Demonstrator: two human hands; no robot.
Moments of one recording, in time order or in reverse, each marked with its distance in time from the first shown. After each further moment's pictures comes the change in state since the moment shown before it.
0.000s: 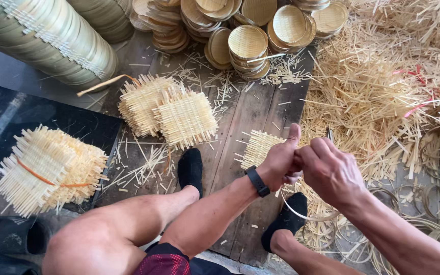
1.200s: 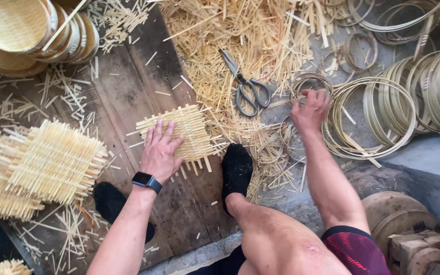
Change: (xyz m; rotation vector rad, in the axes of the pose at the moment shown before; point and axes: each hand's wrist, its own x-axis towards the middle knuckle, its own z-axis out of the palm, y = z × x) left_hand 0.110 -0.061 -0.132 2.066 -0.073 0.309; right_hand -0.272 0.207 0.258 -0.064 0.173 1.331
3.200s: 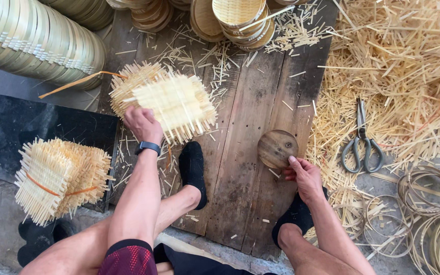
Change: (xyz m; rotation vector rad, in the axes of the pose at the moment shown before) left_hand -0.181 -0.248 0.007 0.103 0.998 -1.046; right_hand -0.134 -0.195 0.062 1.175 -1.038 0.368
